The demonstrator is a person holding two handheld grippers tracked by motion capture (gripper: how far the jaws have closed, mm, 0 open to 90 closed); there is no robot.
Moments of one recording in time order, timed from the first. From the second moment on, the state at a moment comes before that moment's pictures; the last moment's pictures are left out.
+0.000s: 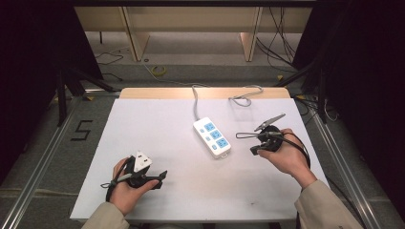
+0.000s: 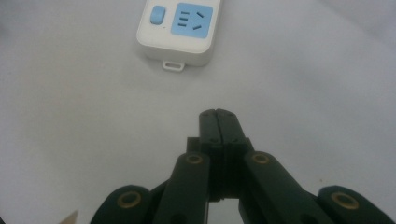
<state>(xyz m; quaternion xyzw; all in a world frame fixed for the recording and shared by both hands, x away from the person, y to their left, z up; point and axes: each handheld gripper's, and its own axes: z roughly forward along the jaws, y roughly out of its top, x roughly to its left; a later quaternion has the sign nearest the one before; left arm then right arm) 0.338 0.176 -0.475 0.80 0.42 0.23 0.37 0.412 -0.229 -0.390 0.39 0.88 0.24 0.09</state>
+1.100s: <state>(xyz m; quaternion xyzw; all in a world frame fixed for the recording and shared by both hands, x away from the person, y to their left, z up) 0.338 0.175 -0.475 0.80 0.41 0.24 0.37 0.425 -0.209 -0.384 0.39 0.89 0.24 0.08</state>
